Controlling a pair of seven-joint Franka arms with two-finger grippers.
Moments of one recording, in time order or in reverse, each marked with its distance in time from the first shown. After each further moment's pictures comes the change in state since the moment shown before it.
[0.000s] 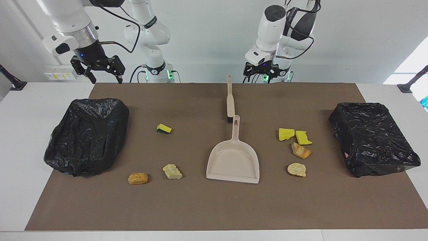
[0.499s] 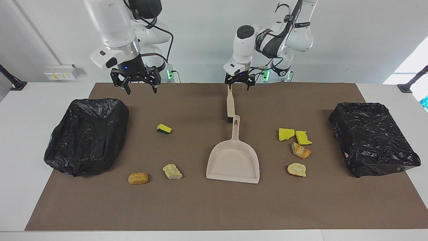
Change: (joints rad) left arm -0.223 0.153 0.000 -0.142 -0.001 0.296 -0.203; right arm 0.173 0.083 0.008 -0.019 0.001 0.116 0.140
